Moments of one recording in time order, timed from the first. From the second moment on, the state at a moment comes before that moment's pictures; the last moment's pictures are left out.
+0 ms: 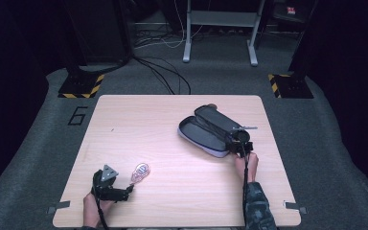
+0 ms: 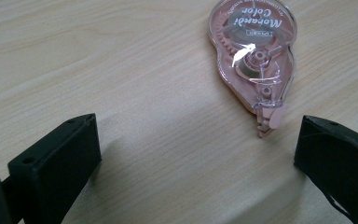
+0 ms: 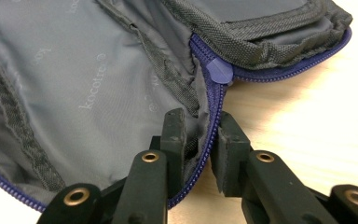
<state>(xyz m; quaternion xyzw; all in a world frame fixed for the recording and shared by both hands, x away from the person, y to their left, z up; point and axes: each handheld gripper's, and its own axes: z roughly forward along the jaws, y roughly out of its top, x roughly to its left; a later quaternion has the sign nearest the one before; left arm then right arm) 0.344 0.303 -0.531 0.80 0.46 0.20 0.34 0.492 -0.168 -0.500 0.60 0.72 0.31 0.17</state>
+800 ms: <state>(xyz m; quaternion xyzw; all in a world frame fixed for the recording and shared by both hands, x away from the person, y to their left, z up) 0.344 0.303 -0.532 0.80 0.46 0.20 0.34 0.467 -0.132 -0.498 0.53 0.77 0.31 0.15</state>
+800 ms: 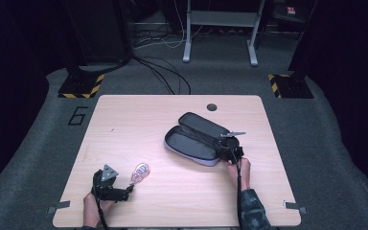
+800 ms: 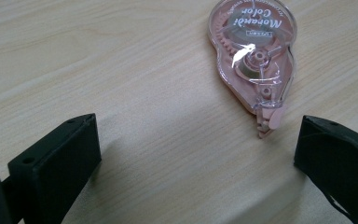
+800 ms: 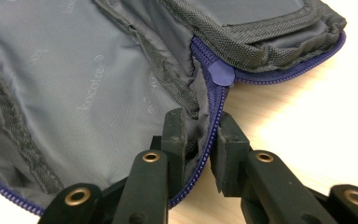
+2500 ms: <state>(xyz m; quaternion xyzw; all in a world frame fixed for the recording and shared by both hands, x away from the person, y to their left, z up) 0.344 0.304 -0.531 0.80 0.45 0.20 0.33 0.459 -0.155 -0.481 0.47 0.79 0.38 0.13</state>
